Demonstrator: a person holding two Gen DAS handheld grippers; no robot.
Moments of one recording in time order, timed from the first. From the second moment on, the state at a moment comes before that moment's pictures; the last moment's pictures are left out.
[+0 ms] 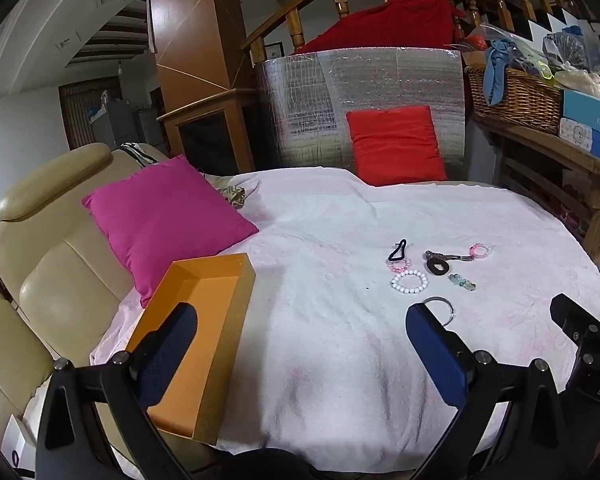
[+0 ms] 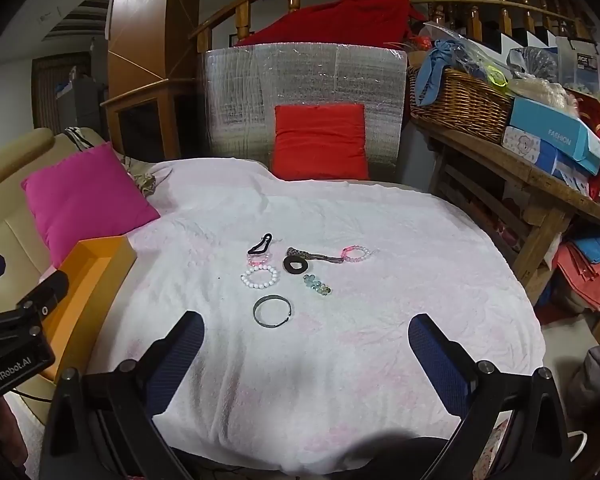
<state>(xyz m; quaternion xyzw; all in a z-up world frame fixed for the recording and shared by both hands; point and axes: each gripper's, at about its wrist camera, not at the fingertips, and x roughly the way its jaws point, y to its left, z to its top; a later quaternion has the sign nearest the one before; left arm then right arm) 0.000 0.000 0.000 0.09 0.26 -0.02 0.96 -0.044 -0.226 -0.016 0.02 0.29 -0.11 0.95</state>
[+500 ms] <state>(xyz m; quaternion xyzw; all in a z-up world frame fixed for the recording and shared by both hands) -0.001 -0.005 -0.003 0.09 0.26 -0.03 0.96 -0.042 -0.225 -0.016 0.02 0.29 -0.11 0.95</state>
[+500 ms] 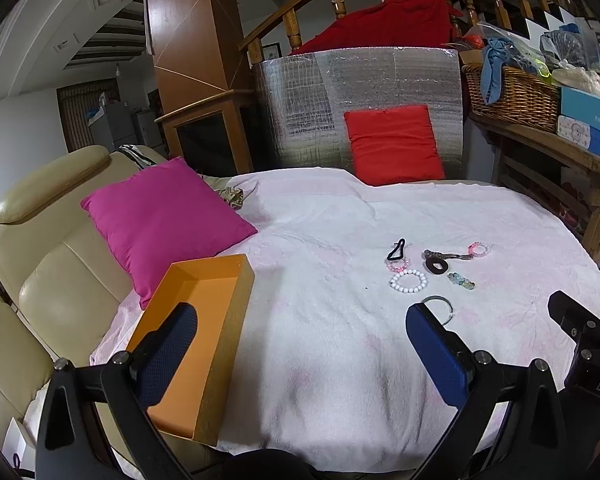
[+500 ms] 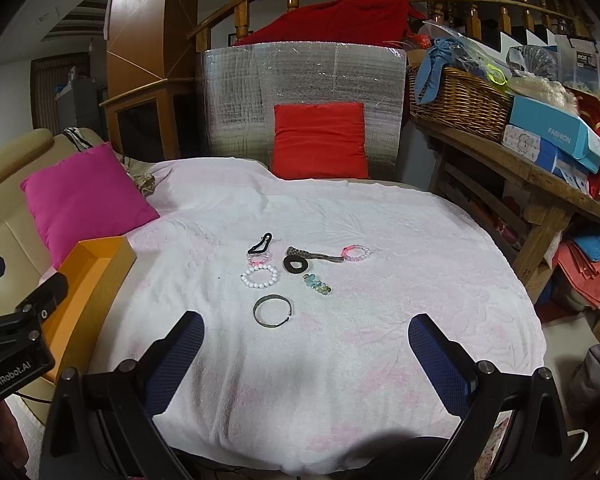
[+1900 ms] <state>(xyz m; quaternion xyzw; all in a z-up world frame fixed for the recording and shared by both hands) 0.014 -0.002 -0.011 0.09 0.26 -0.02 0.96 -0.025 -0.225 -0.022 0.02 0.30 -0.11 0.95</state>
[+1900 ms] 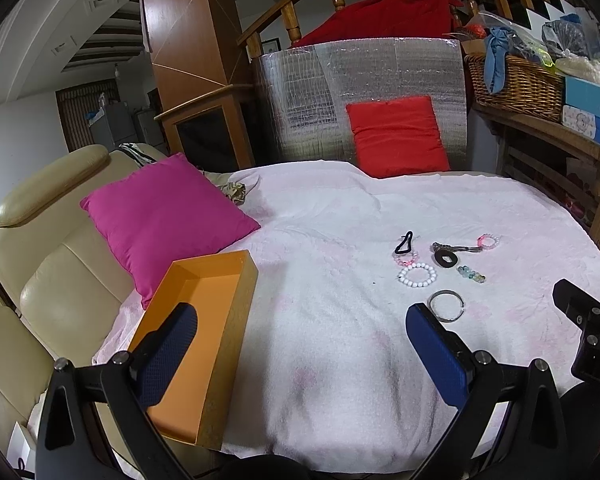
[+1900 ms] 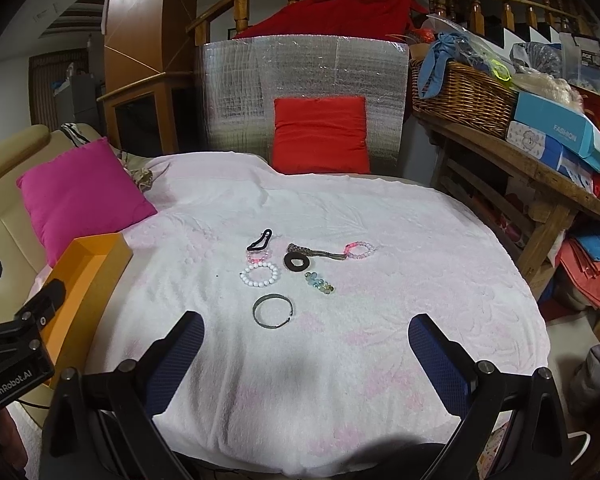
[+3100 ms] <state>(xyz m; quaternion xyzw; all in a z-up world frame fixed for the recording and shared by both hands) 0.152 -0.048 -0.087 0.10 0.33 -0.02 0.94 0.070 -0.278 -0.073 0.01 0.34 -0.15 0.93</state>
